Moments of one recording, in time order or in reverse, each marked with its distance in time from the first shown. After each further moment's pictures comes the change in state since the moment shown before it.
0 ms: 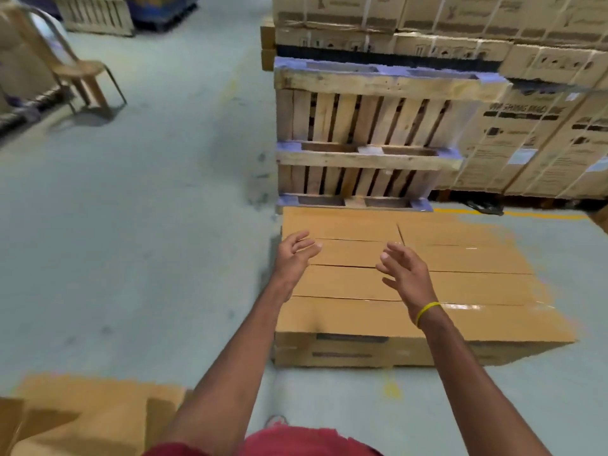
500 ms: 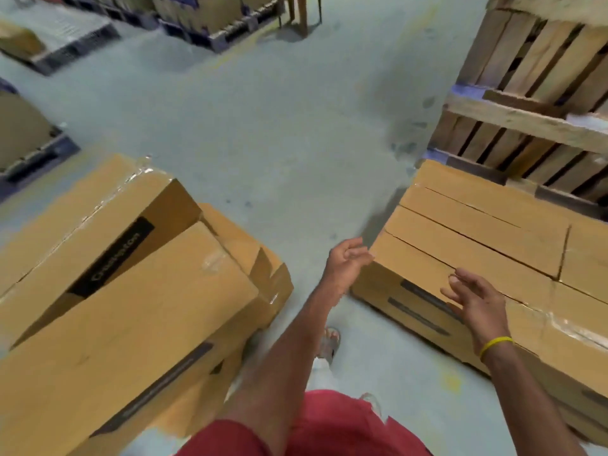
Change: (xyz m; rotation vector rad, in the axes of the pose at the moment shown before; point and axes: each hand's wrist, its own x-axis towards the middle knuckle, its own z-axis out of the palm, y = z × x) left_hand -0.179 -0.114 -0.026 -0.111 0.414 -0.199; right_hand -0.082 0.091 -0.010 -0.094 -0.334 0.178
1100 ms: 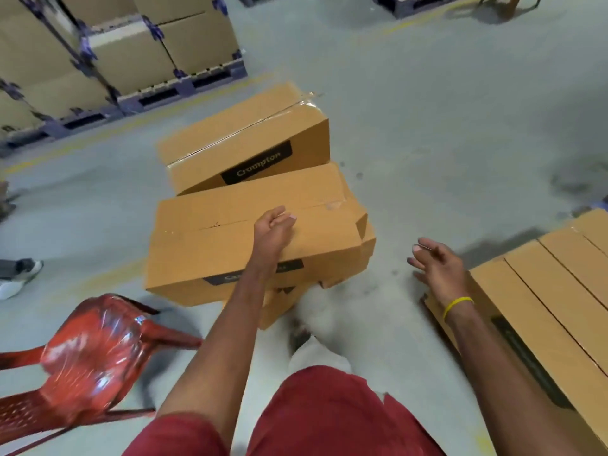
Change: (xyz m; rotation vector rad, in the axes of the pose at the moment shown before) left_hand -0.185 -0.038 -0.246 -0.207 0.890 0.063; right_hand -0.070 0.008 0.203 -0.187 -0.636 -0.032
